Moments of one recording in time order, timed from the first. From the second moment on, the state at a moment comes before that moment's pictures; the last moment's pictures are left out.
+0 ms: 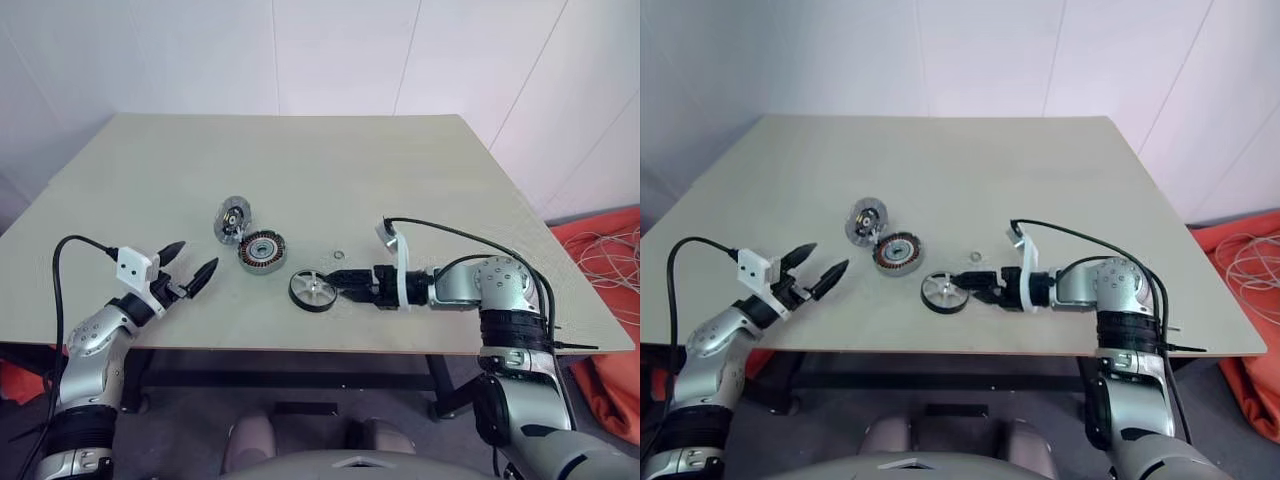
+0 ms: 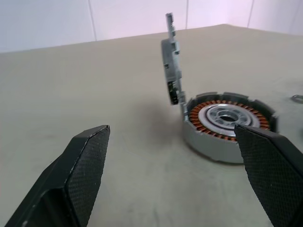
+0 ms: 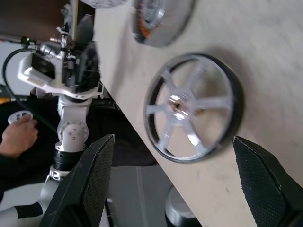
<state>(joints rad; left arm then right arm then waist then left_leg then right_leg) -0.04 0.45 0.26 0.18 -0.41 -0.05 -0.82 -0.52 -0.27 -0.24 0.25 1.09 1.61 0.20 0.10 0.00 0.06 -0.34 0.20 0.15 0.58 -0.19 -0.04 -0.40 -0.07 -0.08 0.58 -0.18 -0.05</state>
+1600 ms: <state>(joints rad) 0.02 0.49 0.21 0.06 -0.48 0.07 -0.93 -0.55 -0.10 -0.48 0.40 1.43 1.51 -0.35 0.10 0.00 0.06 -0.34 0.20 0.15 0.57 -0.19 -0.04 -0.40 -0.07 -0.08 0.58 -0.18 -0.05</state>
